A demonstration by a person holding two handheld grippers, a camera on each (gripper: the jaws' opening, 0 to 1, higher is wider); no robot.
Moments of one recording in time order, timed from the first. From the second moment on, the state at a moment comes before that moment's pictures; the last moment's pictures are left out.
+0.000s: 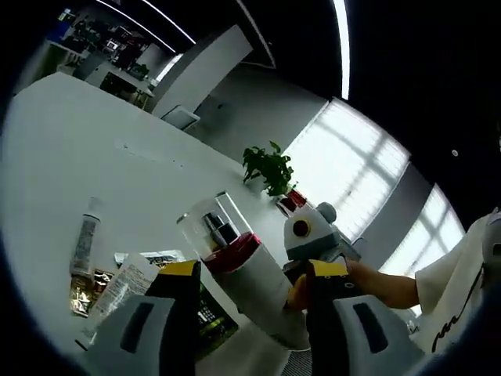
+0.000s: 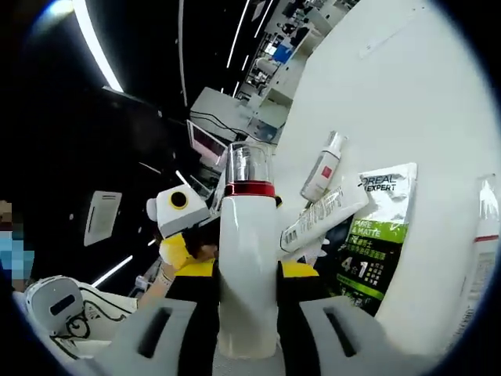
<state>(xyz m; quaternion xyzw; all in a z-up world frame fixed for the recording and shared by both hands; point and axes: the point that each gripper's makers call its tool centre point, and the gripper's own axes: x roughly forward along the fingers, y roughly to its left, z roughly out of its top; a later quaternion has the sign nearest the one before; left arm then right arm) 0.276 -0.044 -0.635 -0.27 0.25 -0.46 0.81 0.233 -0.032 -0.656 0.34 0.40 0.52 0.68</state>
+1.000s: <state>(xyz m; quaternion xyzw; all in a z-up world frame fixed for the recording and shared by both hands) 0.248 -0.056 -0.636 -0.32 0.30 -0.49 0.75 0.211 -0.033 -0.654 0.30 0.39 0.54 0.69</state>
